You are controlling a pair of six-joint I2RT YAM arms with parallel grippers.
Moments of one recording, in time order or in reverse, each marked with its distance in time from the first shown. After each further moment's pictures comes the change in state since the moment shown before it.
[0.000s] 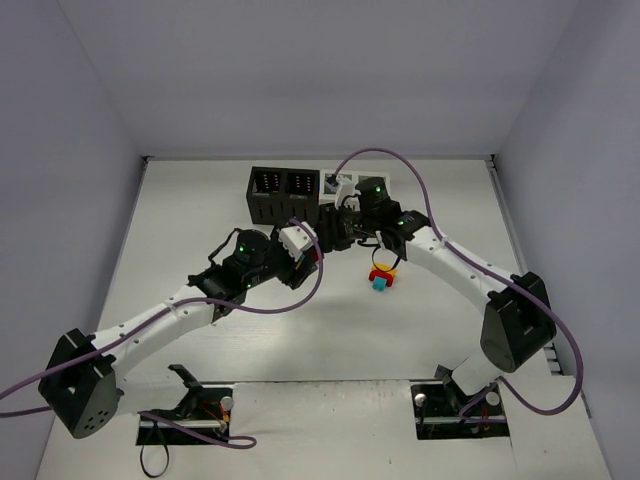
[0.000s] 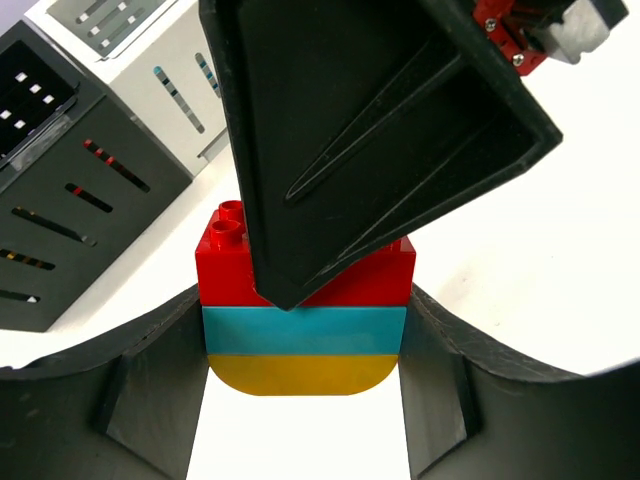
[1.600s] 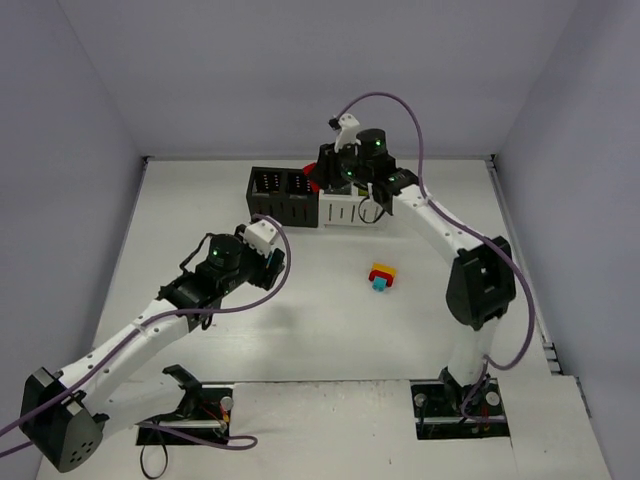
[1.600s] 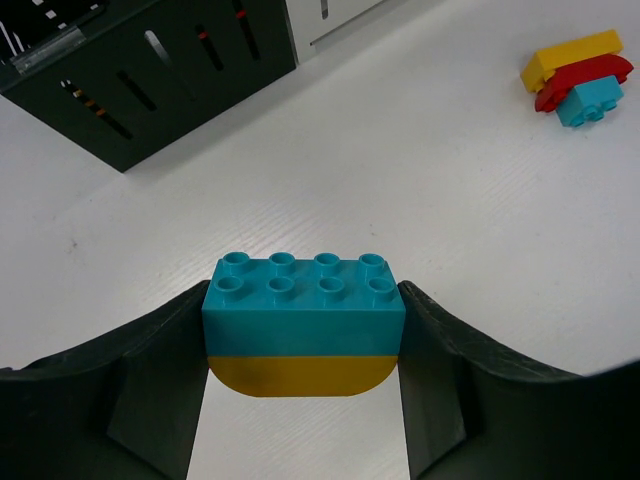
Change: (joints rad) left arm 0.090 -0.174 -0.019 -0.237 -0.166 -0.110; right arm -0.114 0.272 0.385 0.118 0.205 -0.238
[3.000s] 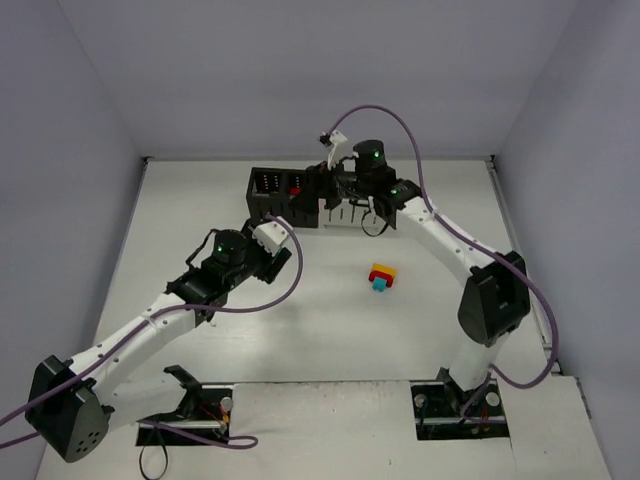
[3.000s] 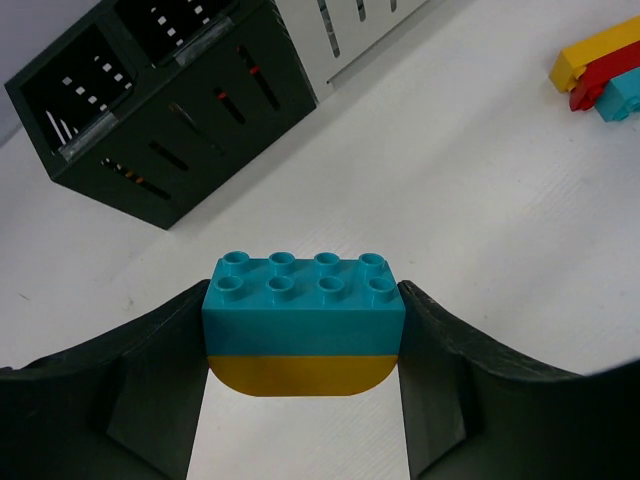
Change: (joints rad) left arm 0.002 0.042 -0.004 0.097 0.016 0.163; right arm 0.057 -0.045 -0.040 -0.043 -0.214 0.056
